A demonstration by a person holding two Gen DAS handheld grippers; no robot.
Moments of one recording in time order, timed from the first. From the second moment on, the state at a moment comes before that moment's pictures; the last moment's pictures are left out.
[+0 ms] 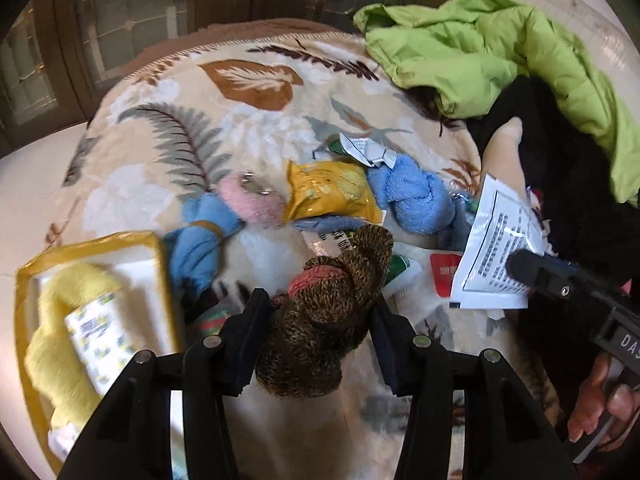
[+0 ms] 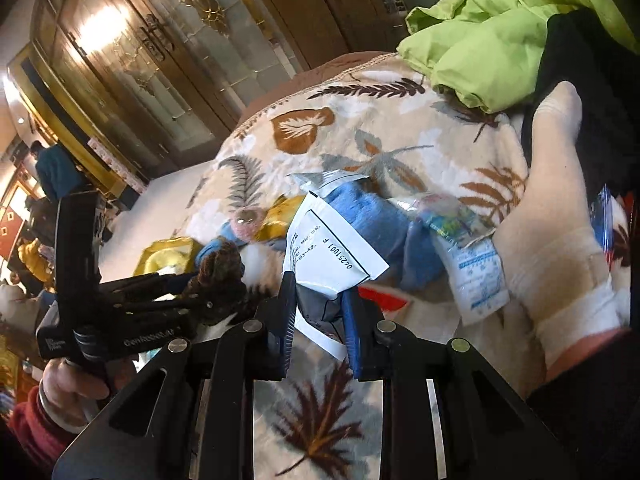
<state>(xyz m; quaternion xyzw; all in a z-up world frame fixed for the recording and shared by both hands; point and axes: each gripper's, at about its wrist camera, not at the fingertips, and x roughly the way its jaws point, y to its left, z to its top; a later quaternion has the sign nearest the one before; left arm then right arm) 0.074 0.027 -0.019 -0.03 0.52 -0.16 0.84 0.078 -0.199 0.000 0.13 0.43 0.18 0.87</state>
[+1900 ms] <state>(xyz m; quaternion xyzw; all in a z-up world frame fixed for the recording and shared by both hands) 0.005 0.160 0.017 -0.10 0.48 -0.01 0.87 0.051 -0.075 0.002 0.05 0.45 0.28 0.85</state>
